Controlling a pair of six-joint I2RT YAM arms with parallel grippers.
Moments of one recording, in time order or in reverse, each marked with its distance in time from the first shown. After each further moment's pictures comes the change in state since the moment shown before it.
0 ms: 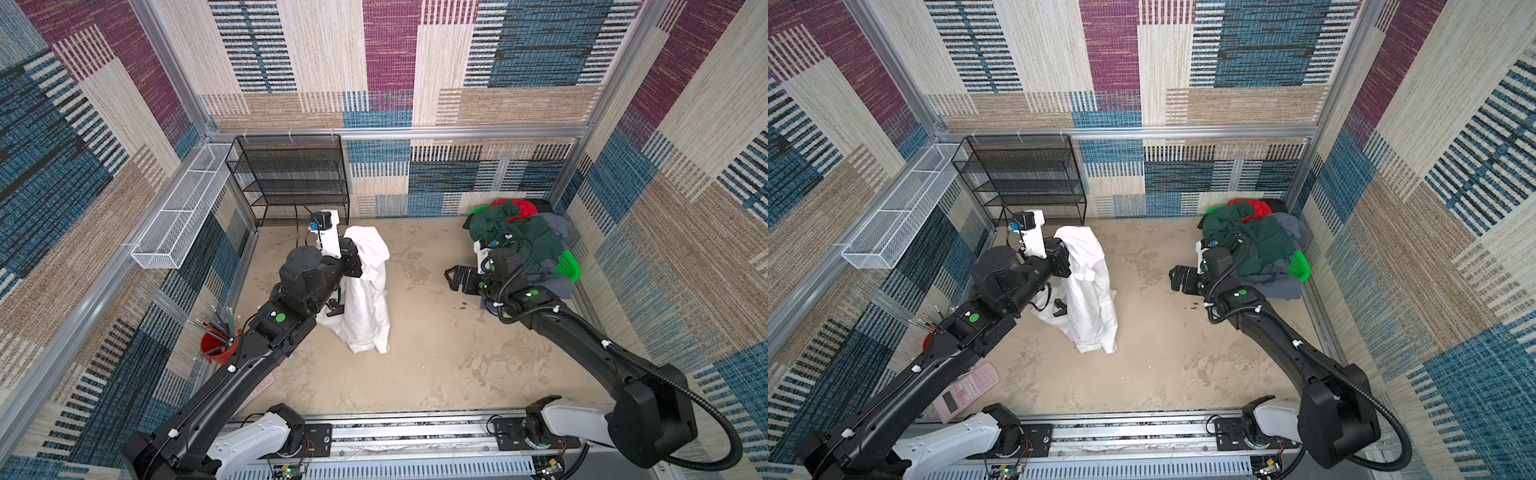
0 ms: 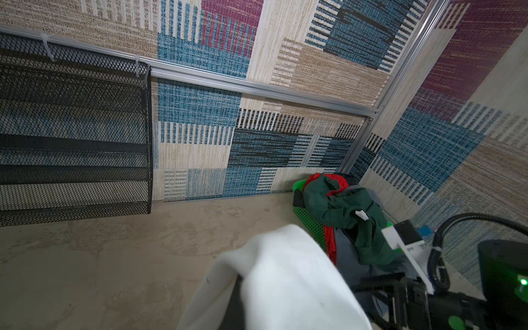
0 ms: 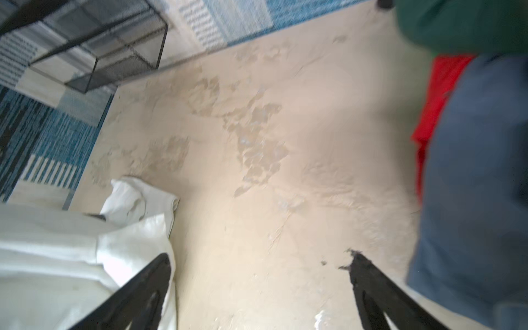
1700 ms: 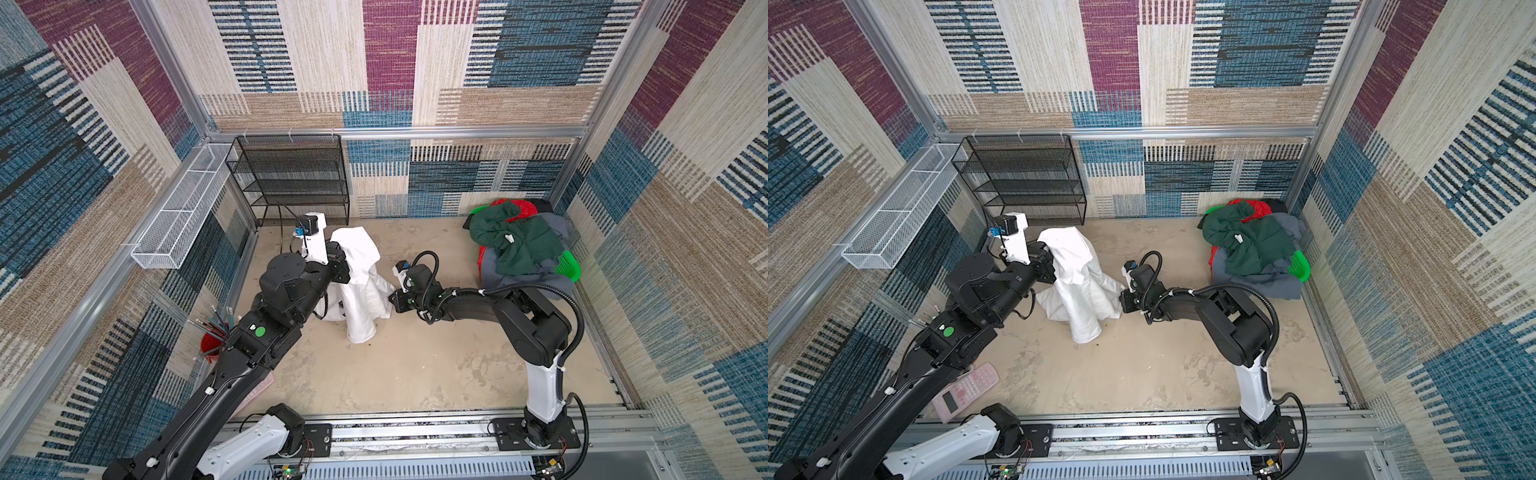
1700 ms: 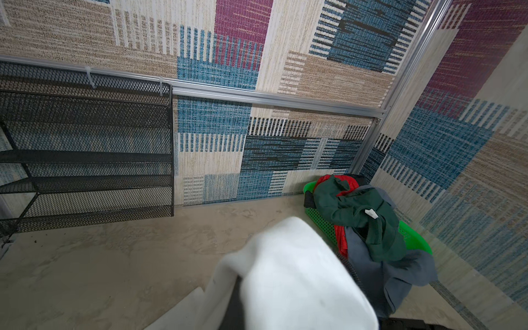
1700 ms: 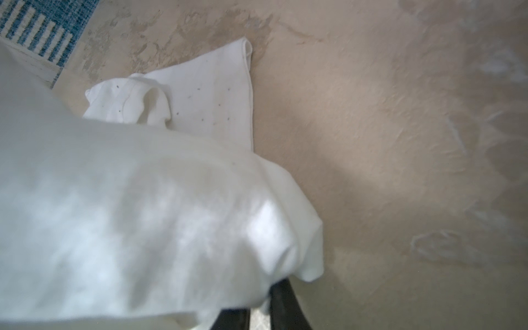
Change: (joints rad) left arm 0.006 -0.110 0.015 -0.119 -0.053 0.056; right arm 0.273 0.718 0.261 0.382 -0.031 -0.092
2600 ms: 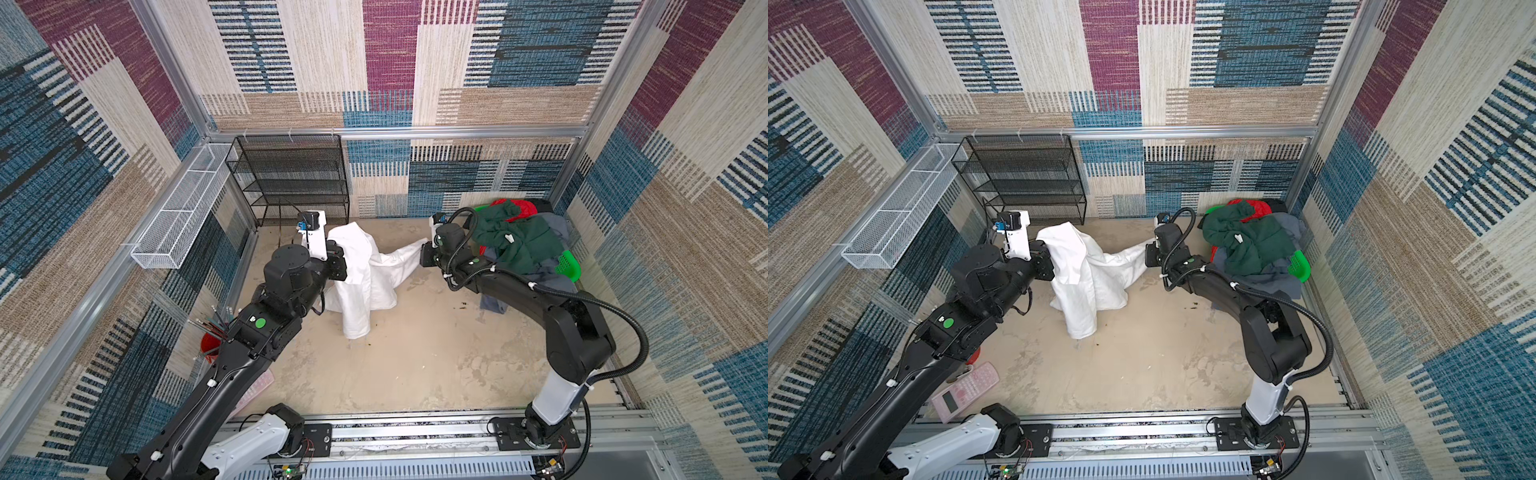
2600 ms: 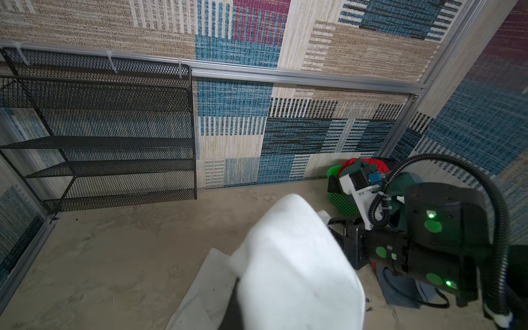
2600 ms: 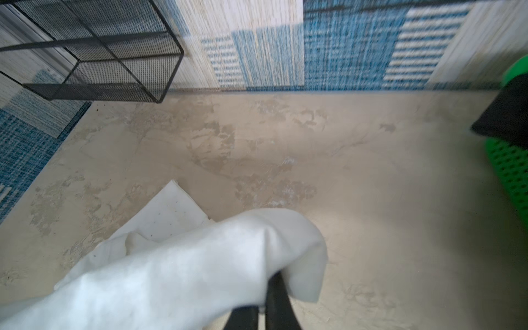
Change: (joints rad) left arm 0.032 0.043 0.069 -0.116 -0.003 0.037; right arm -0.161 -0.275 0.171 -0.253 0.310 -0.076
